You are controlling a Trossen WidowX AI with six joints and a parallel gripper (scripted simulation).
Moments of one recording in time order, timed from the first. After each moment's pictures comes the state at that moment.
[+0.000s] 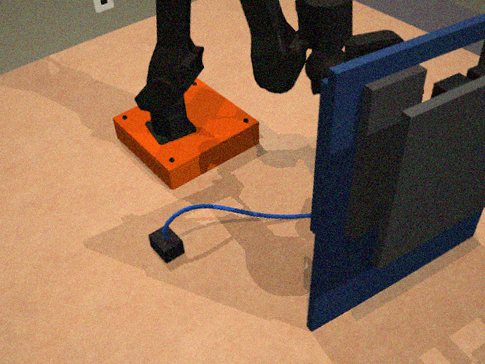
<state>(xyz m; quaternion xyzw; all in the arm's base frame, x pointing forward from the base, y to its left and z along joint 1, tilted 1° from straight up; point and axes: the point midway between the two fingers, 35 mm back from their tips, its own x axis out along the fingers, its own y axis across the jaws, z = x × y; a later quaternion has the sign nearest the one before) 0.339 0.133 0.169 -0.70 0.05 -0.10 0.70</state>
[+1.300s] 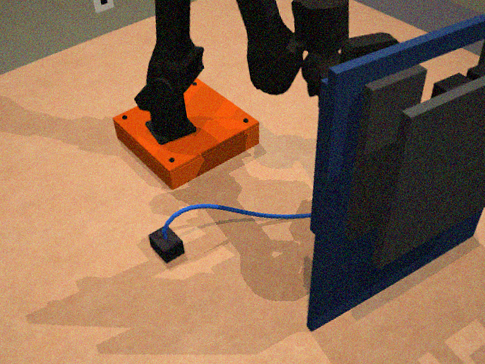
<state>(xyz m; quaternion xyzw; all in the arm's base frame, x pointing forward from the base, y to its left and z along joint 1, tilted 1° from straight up) 0.339 0.127 0.167 -0.70 0.05 -0.10 0.70</state>
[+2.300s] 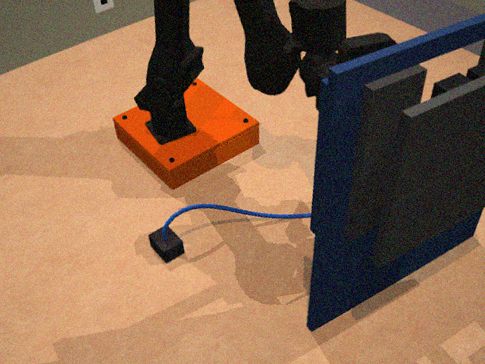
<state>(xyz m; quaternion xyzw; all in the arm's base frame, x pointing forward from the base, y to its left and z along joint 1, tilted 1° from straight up) 0.339 0.123 0.168 -0.70 0.05 -0.10 0.70</state>
